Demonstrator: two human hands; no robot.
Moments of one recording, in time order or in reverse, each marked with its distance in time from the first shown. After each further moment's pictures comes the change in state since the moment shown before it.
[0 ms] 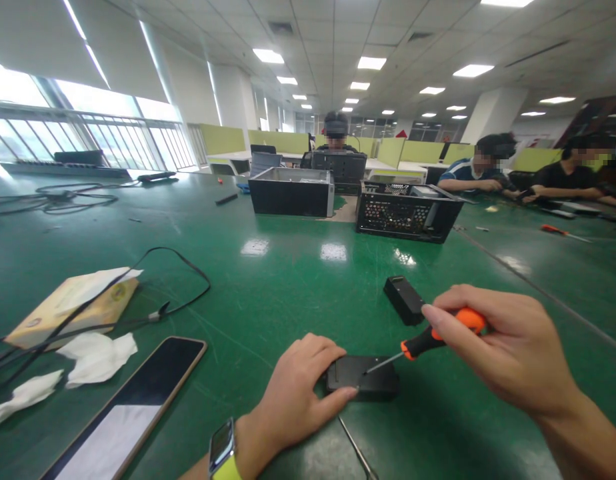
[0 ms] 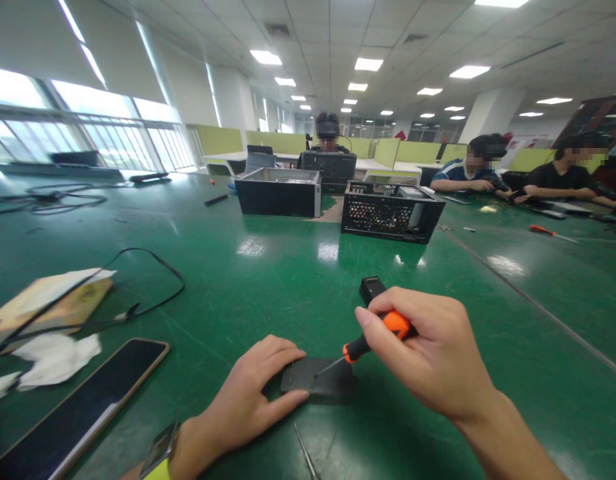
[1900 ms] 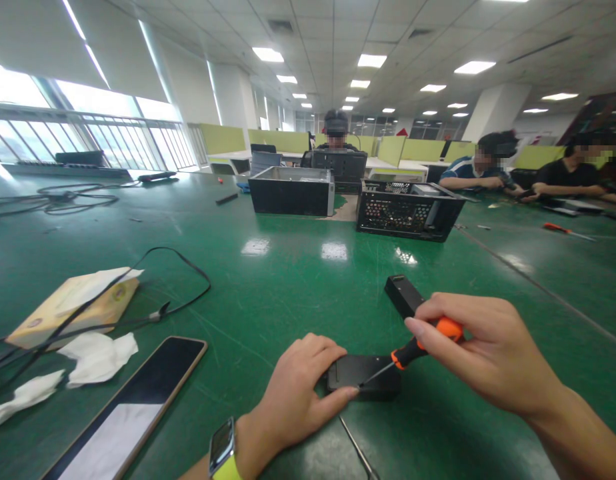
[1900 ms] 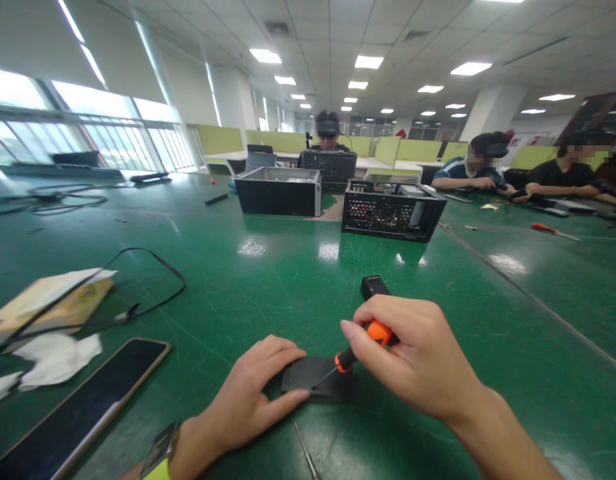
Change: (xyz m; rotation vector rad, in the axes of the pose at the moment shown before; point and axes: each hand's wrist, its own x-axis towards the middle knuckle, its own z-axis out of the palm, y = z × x) left_hand 0.000 -0.002 0.000 0.005 -0.006 0.006; right_hand 0.002 -0.003 0.007 0.062 -0.096 -0.087
